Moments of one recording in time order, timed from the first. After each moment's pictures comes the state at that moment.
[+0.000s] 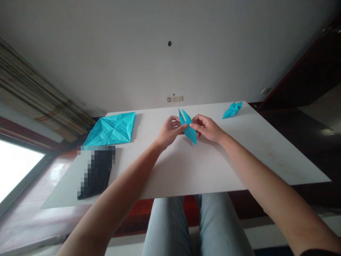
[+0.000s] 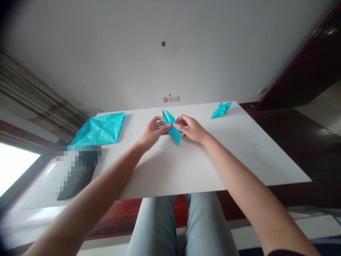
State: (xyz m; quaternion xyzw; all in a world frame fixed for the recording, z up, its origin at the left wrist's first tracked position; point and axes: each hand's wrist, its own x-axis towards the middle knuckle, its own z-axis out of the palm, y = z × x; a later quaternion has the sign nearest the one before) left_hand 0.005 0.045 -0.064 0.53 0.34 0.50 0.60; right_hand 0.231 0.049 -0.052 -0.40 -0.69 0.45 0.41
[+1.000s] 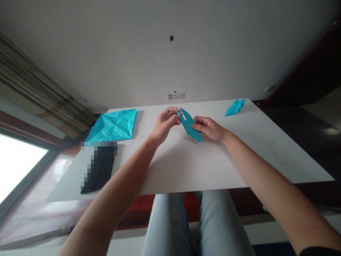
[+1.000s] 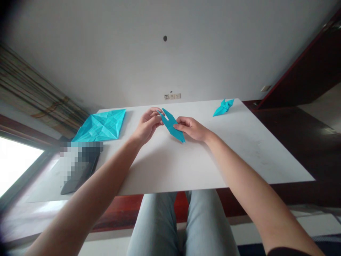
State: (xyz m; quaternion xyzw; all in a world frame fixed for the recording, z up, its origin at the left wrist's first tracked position) left_hand -0.014 0.061 -0.051 0.54 0.26 0.55 0.58; right_hand 0.228 0.044 -0.044 -0.34 -0.70 0.52 0.36
